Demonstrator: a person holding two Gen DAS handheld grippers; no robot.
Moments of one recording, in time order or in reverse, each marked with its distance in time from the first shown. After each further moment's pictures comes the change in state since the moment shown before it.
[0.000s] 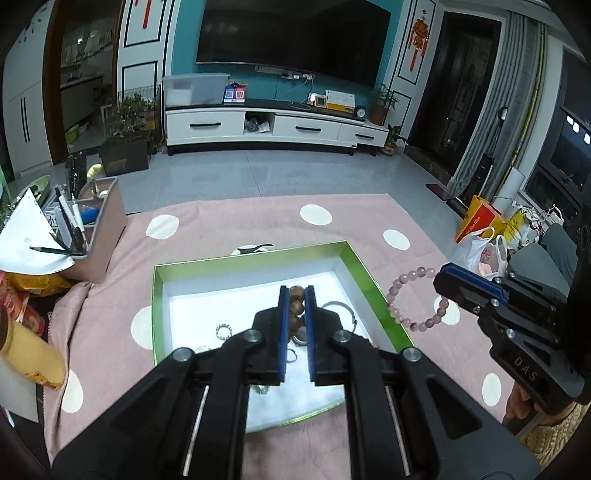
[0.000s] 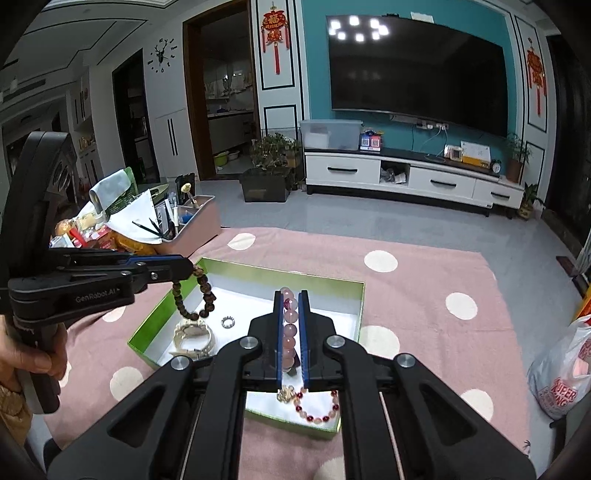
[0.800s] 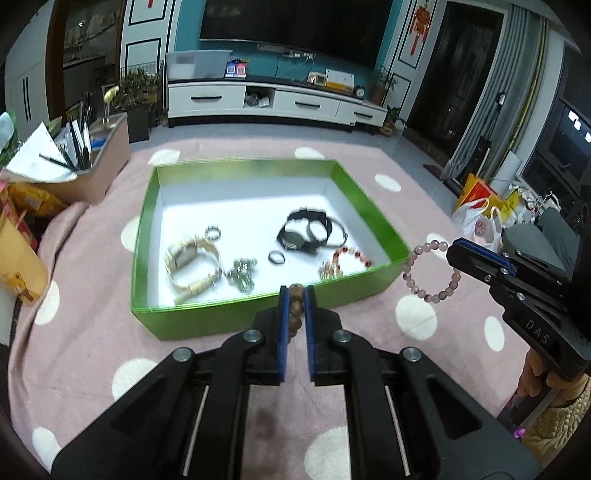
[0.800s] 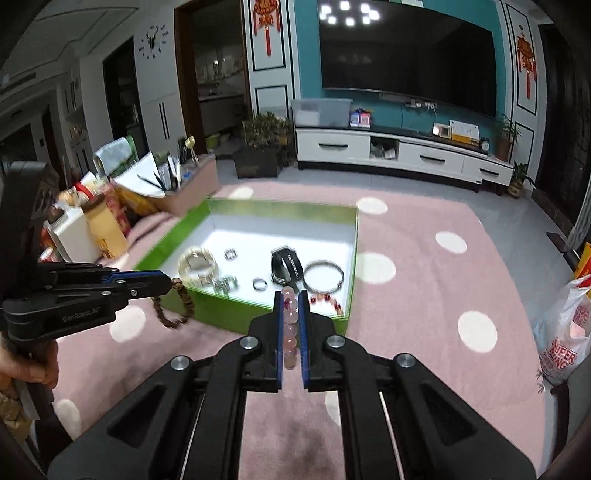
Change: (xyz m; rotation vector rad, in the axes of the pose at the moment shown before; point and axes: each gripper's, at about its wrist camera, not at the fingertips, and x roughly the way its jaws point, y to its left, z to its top) left arm -0.021 -0.012 -0.107 -0.016 0.054 -0.012; right arm -0.040 0.011 -0.079 0.017 0.049 -0.034
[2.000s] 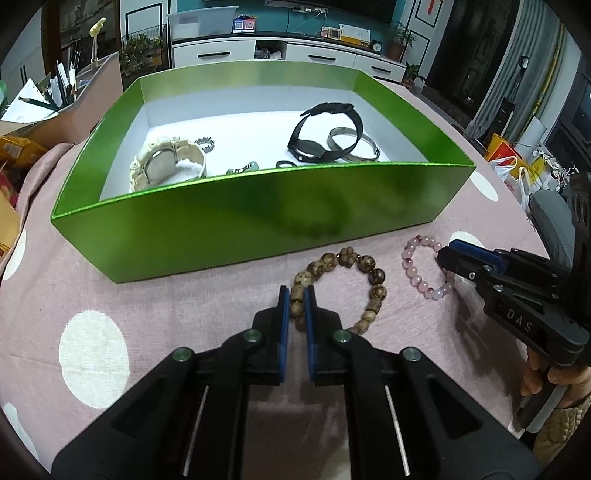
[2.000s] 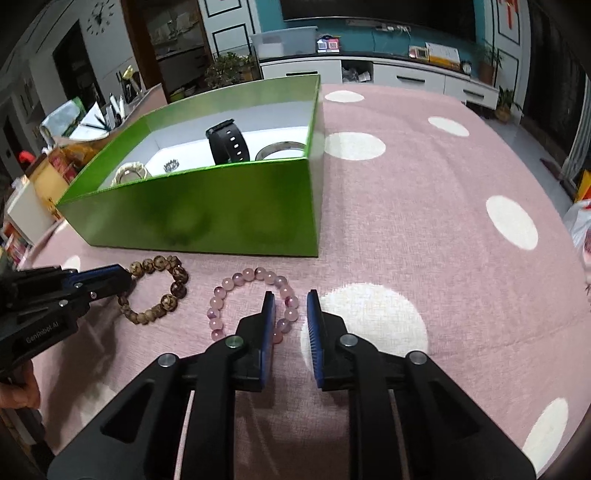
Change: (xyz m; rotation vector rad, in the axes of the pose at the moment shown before) left arm 0.083 0.004 -0.059 0.010 0.177 0.084; right arm 0.087 -0.025 -0.078 0.124 0.259 -0.068
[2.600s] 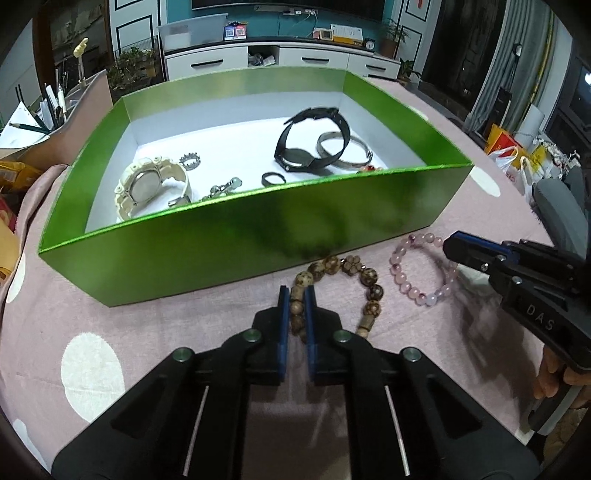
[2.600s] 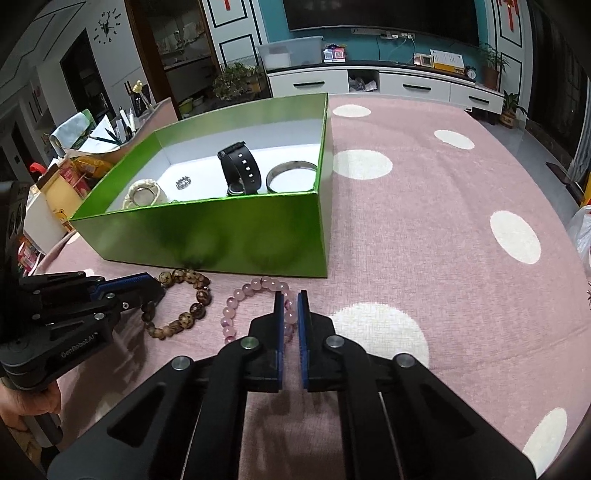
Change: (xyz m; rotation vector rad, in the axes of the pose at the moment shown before) left arm 0.003 -0.013 0.010 0.049 -0.022 0.018; right arm -0.009 -0.005 0.009 0.024 -0.040 0.059
